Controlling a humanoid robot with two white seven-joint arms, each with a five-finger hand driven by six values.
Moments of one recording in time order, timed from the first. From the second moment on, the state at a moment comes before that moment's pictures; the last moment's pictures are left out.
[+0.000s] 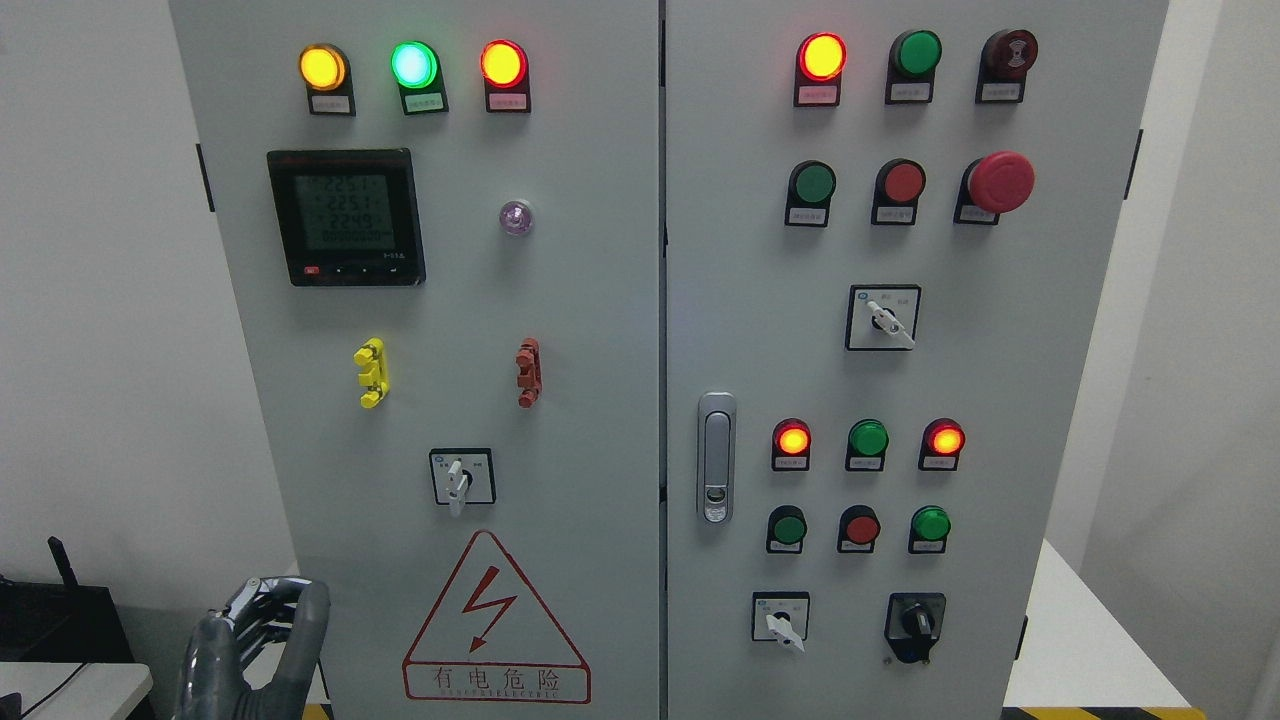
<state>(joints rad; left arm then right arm) -0.19 0.00 0.12 -1.90 -0.26 0.08 0.10 0.12 0.12 0.00 -0.11 0.00 0.01 -0.06</state>
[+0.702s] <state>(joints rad) -0.28 -0.05 0.04 -1.92 -0.34 0.28 0.22 0.12 0.12 0.00 -0.11 0.00 0.01 -0.06</state>
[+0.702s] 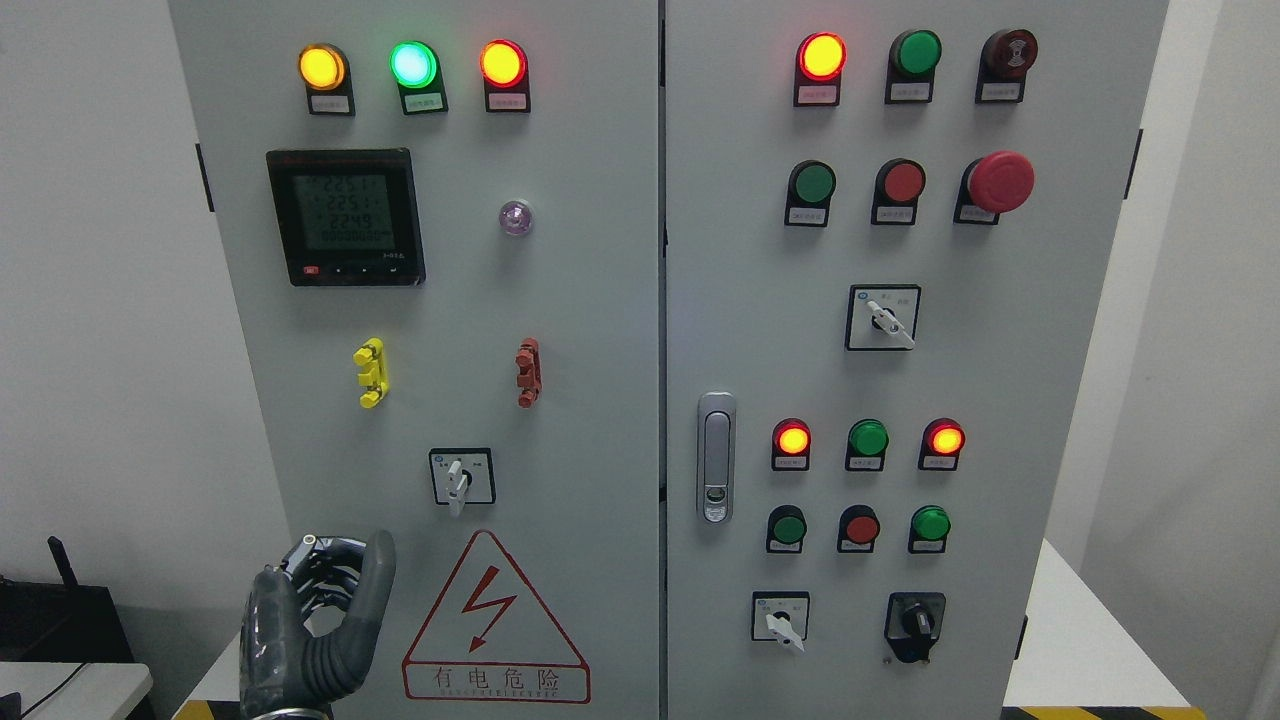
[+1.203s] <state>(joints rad) -0.30 -0.07 -0.02 -1.92 -0.37 0.34 0.28 0.12 0.12 0.00 -0.11 0.00 0.01 -0.06</state>
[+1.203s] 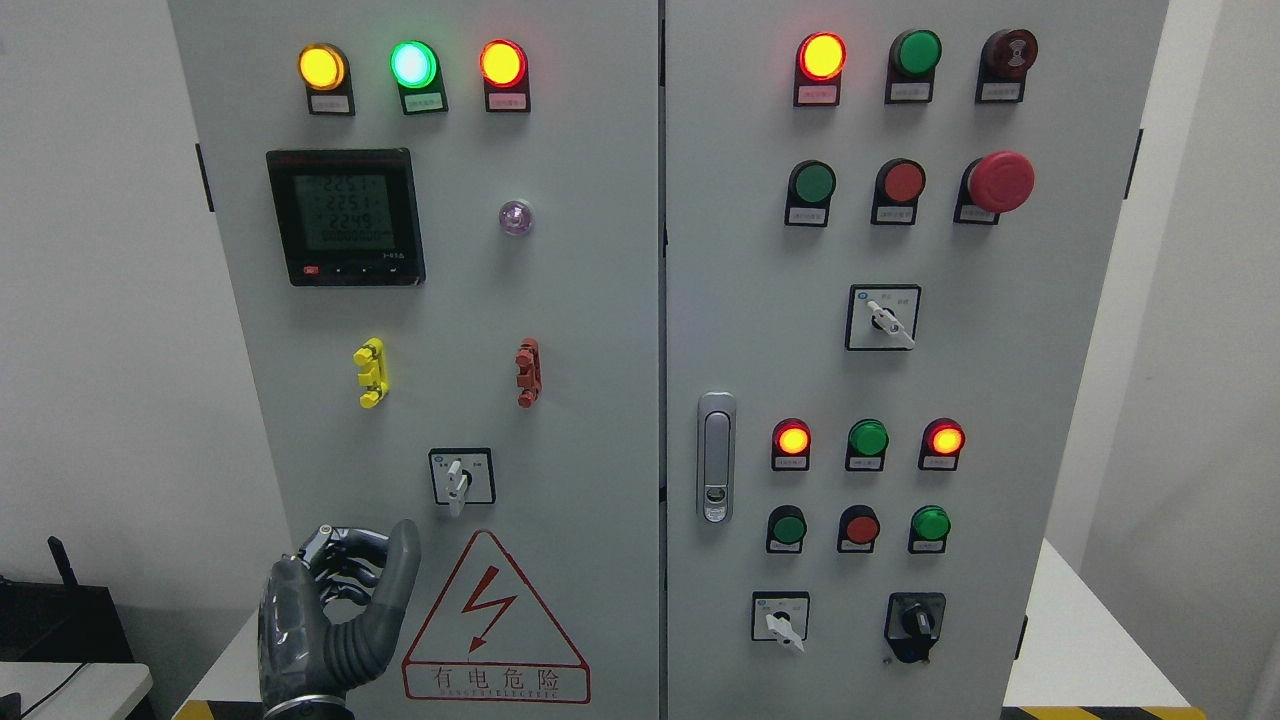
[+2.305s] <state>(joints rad) -0.35 -0.09 -0.05 -1.92 -0.36 0.46 0.35 0.12 0.12 0.00 -0.11 0.00 0.01 -0.07</state>
